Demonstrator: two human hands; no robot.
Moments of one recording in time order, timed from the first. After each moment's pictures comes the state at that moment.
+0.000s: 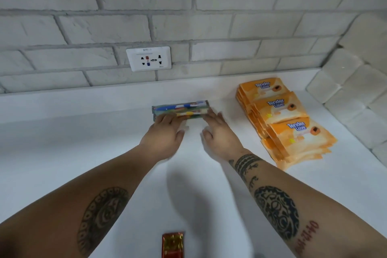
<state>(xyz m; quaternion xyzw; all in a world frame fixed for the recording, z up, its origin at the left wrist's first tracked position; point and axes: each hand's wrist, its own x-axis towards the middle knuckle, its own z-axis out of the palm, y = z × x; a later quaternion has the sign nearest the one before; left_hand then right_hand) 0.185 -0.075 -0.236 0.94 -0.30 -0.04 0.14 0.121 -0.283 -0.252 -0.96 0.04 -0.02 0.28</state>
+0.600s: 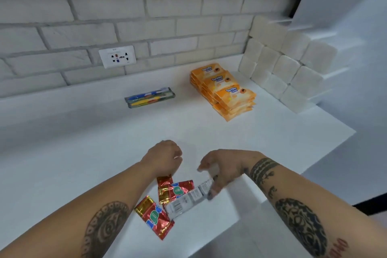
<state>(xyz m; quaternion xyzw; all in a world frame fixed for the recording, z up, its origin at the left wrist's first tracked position) 0.006 -0.050 -0.223 0.88 -0.42 -0.19 0.11 -0.136 -0.239 -0.166 -0.90 0.08 0.33 0.25</state>
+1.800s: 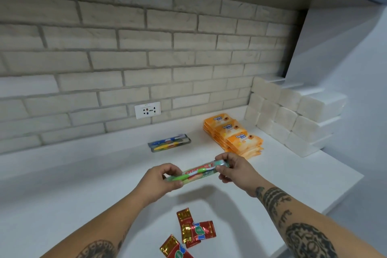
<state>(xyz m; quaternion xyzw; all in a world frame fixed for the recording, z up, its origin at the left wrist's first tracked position) 0.011 0.042 -0.133 0.81 -0.29 -0.20 0.46 -0.127 -0.202 -0.111 -0.78 0.18 -0.09 0.59</state>
